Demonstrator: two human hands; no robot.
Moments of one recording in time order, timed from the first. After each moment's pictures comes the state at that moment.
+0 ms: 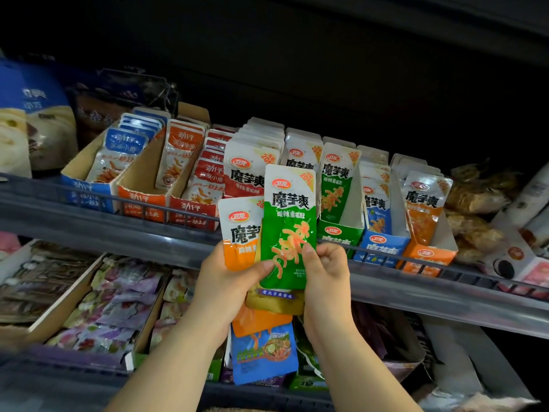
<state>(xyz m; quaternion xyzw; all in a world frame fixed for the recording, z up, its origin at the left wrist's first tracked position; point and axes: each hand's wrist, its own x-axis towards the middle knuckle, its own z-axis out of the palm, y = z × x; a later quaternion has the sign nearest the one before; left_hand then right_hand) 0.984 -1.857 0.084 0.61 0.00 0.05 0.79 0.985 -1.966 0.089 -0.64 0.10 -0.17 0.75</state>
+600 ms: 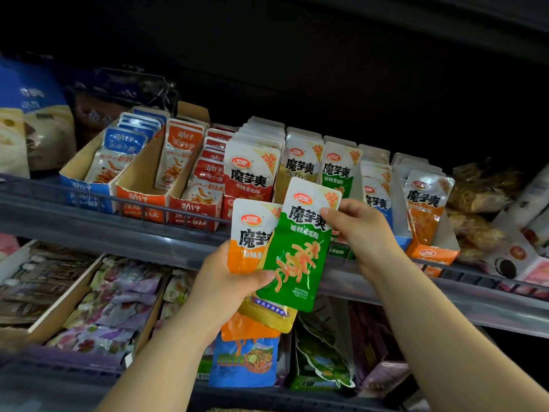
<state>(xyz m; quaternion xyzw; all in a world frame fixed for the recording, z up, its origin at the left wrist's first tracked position) 0.986 -1.847 0.088 0.68 -0.02 -0.01 0.73 1.019 -2.017 0.146 -0.79 0.02 -0.12 0.60</state>
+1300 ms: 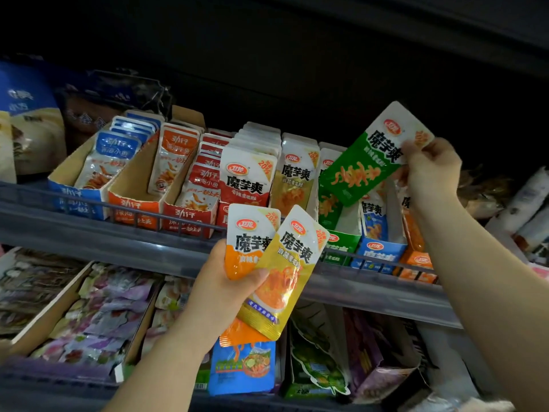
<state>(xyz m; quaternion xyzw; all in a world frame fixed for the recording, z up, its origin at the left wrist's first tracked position) 0.990 -1.849 0.087 0.67 -0.03 0.02 0.74 1.052 -2.064 0.213 -0.73 0.04 -0.41 0.55</state>
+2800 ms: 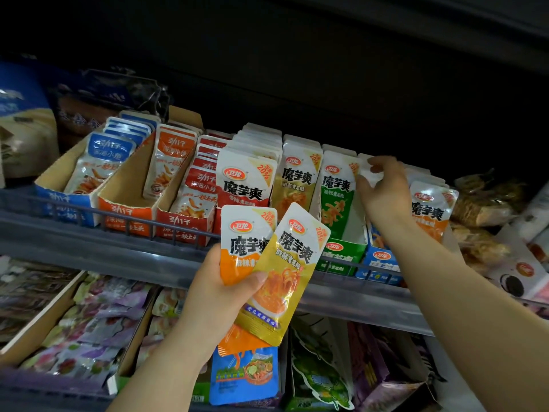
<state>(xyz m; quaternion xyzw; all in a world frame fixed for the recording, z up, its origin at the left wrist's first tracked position) 1.002 -1.853 0.085 0.66 -0.01 0.04 0.75 1.097 -2.063 0.169 -0.88 0.02 -0.38 0.29</state>
